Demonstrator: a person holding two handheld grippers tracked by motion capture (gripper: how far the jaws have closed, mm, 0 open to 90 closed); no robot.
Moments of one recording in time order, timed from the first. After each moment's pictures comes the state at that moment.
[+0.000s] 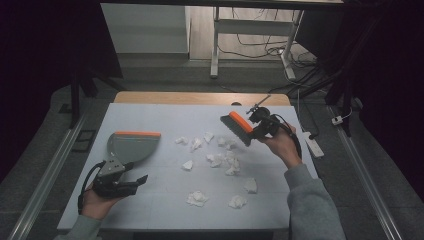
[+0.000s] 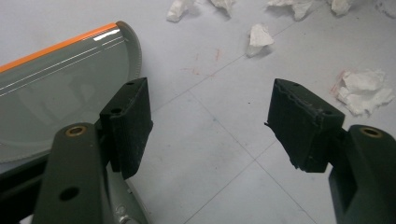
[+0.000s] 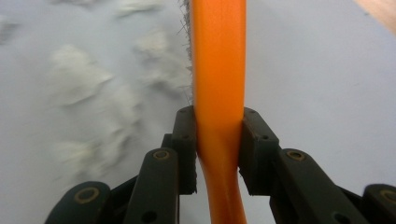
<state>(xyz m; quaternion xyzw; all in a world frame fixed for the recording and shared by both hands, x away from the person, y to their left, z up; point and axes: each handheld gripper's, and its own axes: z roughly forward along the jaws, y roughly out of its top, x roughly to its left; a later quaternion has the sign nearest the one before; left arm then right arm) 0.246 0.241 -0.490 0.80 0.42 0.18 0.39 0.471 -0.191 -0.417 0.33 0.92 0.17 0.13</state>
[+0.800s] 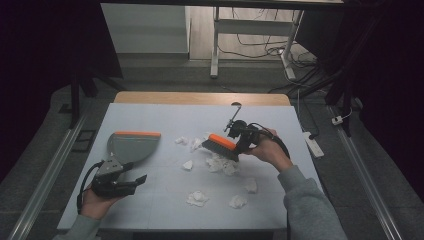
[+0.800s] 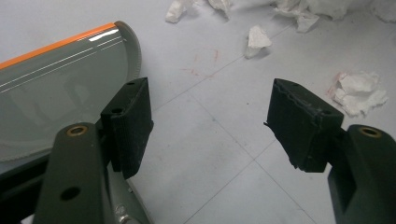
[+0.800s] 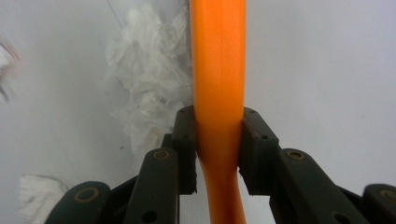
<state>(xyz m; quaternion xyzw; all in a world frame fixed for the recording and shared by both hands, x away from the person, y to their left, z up) 0.247 0.245 -0.491 0.79 0.42 0.17 0.40 0.437 -0.140 -0.431 0.20 0.97 0.11 0.06</state>
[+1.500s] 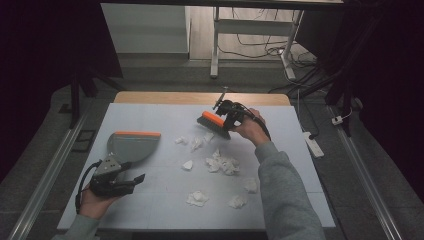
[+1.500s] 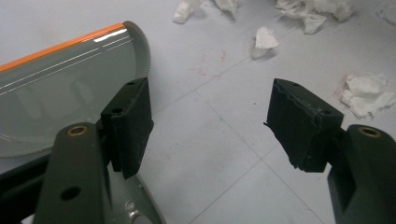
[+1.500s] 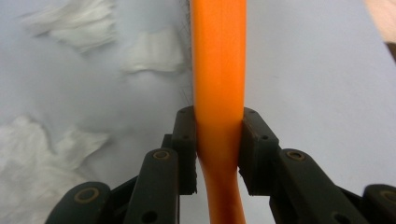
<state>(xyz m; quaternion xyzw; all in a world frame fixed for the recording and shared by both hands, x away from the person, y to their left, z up) 0.247 0.251 -0.493 0.79 0.43 0.18 0.40 0.518 -0.093 -0.447 0.22 0.97 0.09 0.11</state>
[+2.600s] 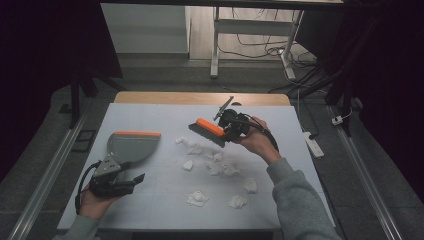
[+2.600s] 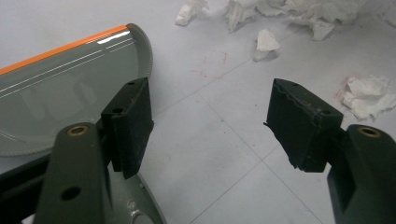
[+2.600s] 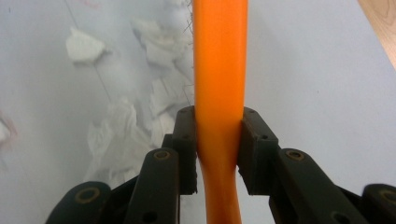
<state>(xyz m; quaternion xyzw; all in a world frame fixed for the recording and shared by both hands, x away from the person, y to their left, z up) 0.245 0.250 -0.492 0.79 0.43 0.18 0.41 0.450 -0.105 -0.415 0.17 0.96 0.18 0.11</state>
